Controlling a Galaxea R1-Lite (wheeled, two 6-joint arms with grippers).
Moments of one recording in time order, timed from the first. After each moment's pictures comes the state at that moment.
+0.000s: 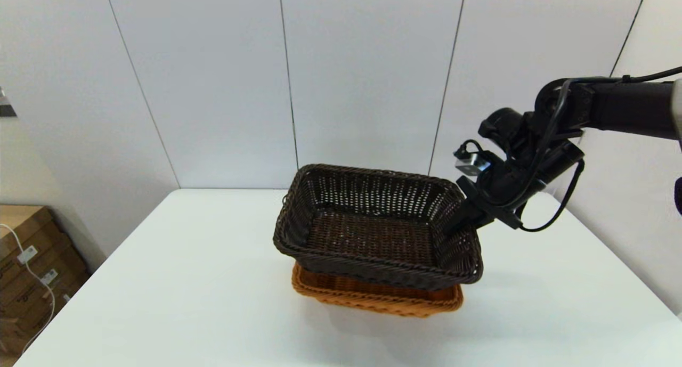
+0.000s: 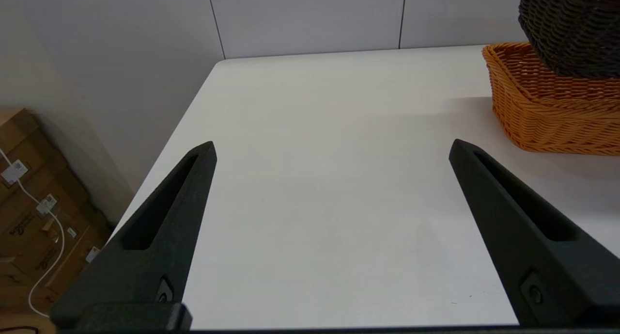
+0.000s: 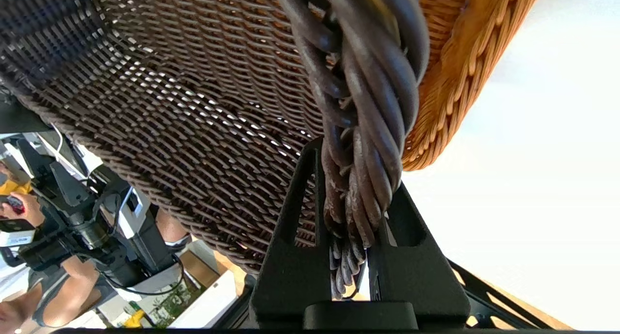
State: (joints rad) left arm 0.00 0.00 0.00 0.01 0.00 0.03; right arm 0.19 2.18 -1.95 1.18 0.61 0.19
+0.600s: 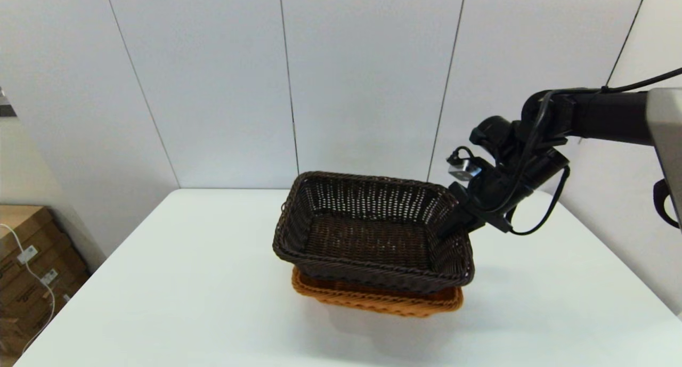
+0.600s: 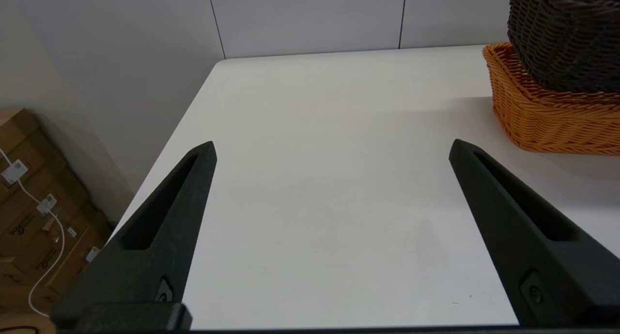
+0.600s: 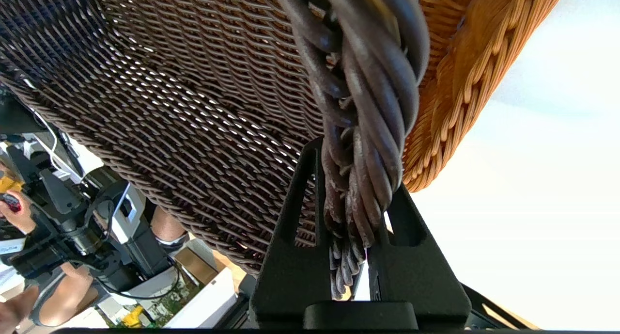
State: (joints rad) left arm 0.00 0.00 0.00 0.01 0.00 0.03; right arm 0.20 2.22 -1.95 1.14 0.61 0.19
